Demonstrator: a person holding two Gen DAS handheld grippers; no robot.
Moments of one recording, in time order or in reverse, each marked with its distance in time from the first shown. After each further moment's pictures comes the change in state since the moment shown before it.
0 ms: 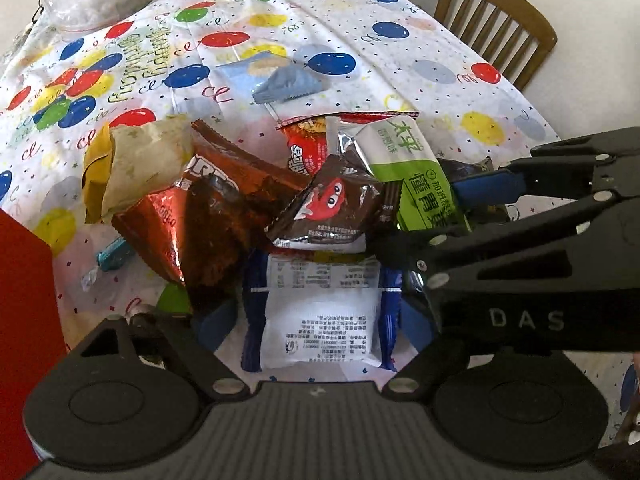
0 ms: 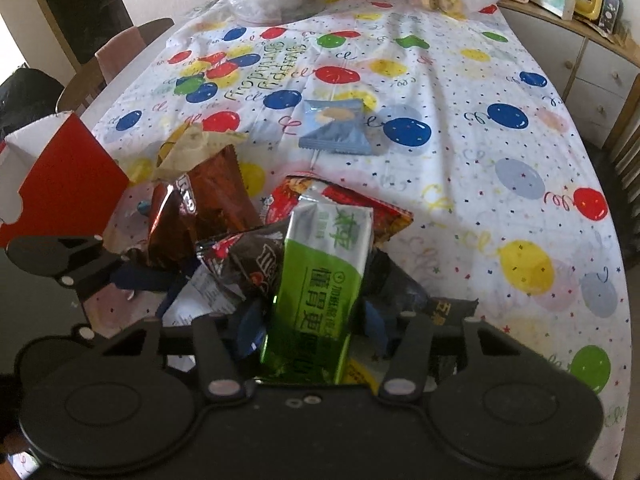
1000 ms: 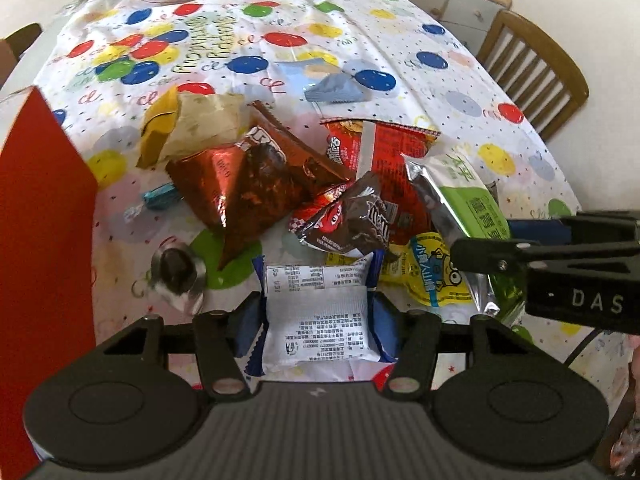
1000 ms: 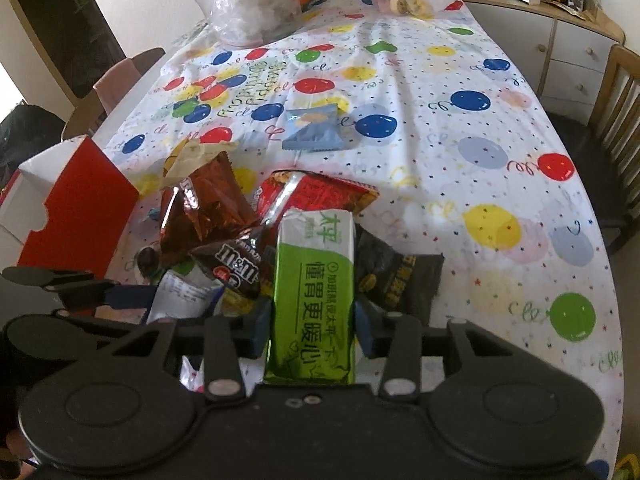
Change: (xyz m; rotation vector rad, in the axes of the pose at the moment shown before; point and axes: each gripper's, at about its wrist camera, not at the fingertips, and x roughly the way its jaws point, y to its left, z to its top) left arm -0.036 0.006 -0.026 -0.210 -0.042 0.031; right arm -0.041 -0.019 -0.029 0.109 -0.055 0.044
